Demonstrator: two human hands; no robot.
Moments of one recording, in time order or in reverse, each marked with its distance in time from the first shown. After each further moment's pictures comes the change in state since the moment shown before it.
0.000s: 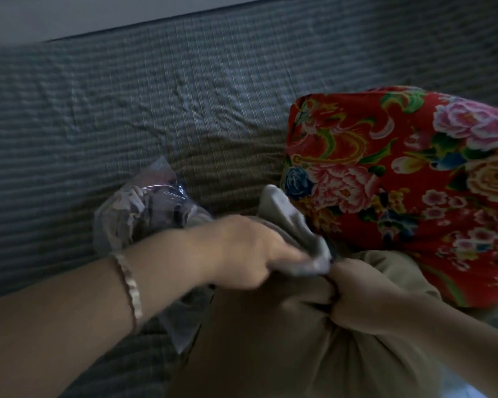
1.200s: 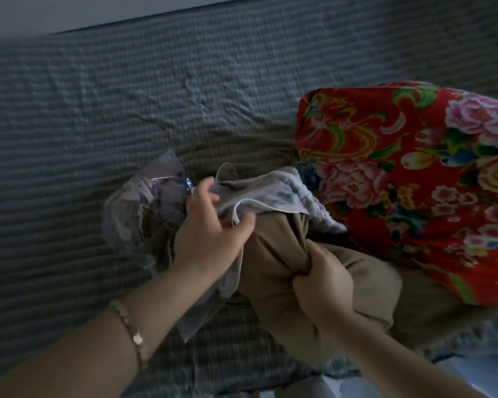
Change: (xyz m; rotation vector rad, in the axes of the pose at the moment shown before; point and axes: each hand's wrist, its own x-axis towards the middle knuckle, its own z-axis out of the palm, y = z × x) left_hand -0.019 -0.028 0.053 -0.613 0.885 -0.669; right_hand 0.041 -0.021 0.068 0.340 0.682 0.207
